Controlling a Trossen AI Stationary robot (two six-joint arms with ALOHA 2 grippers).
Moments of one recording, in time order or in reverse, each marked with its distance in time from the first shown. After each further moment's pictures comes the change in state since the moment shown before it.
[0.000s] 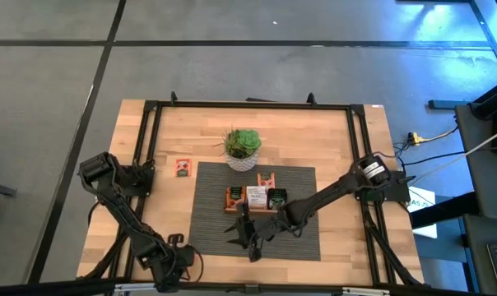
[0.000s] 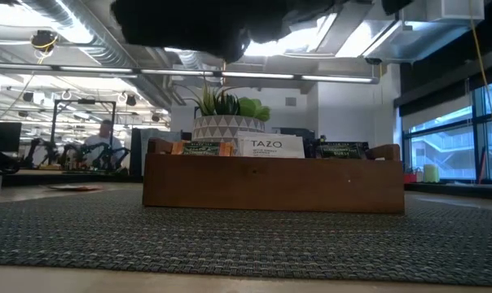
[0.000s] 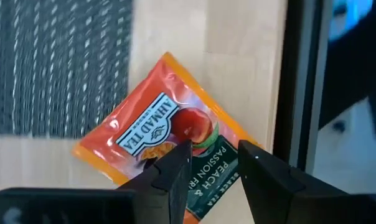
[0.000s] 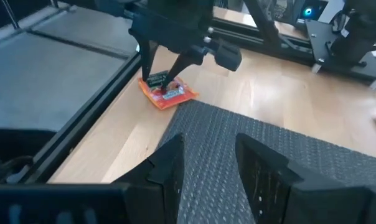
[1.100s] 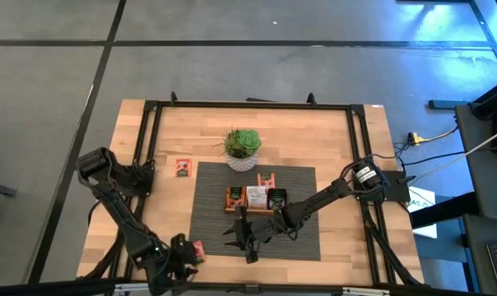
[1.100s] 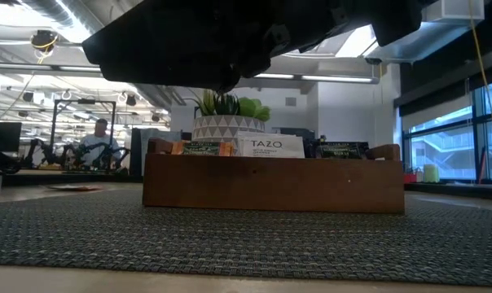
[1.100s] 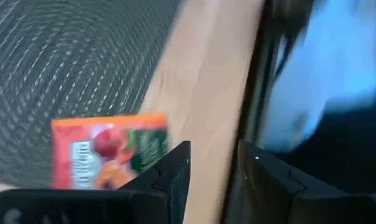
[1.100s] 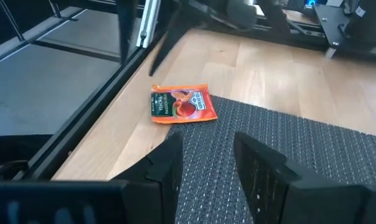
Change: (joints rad) left arm -0.012 -0.083 0.042 0.094 -0.338 -0.210; right arm 0.000 0.083 0.000 0.105 -0.011 0.069
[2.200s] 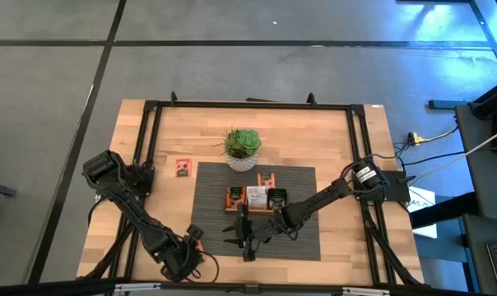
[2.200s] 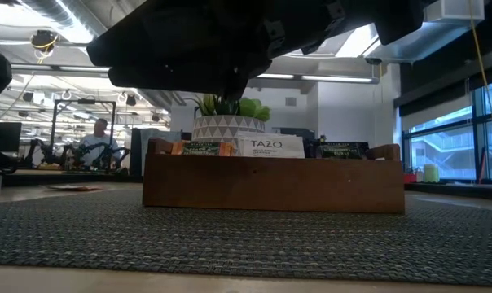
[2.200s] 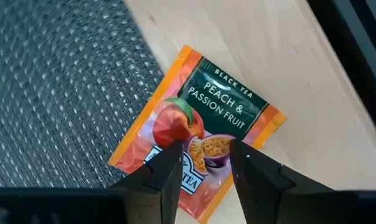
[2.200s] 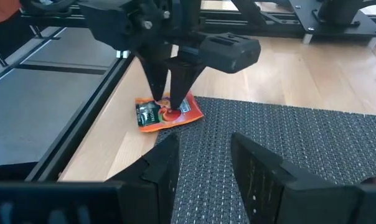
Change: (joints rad) left arm 0.130 0.067 0.002 -0.199 0.293 0.961; right arm 0.000 -0.001 0.000 0.000 0.061 0.135
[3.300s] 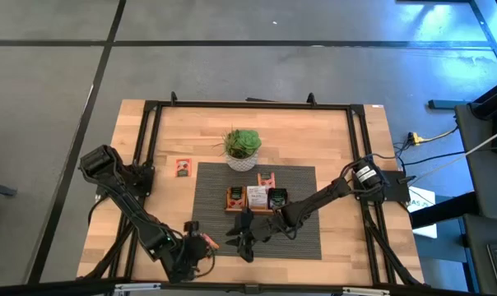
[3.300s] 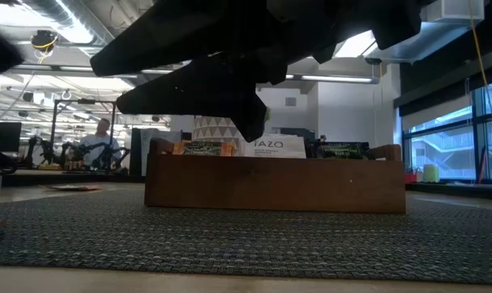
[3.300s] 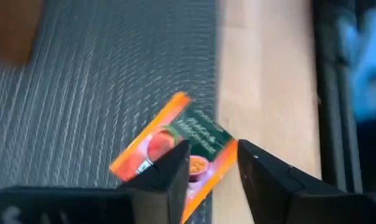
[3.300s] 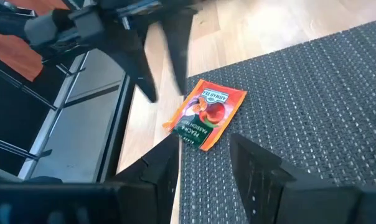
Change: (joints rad) left arm 0.000 -0.068 -0.003 0.108 -0.259 -0.542; right arm -0.010 -0.001 0.000 -0.064 -0.087 0.419
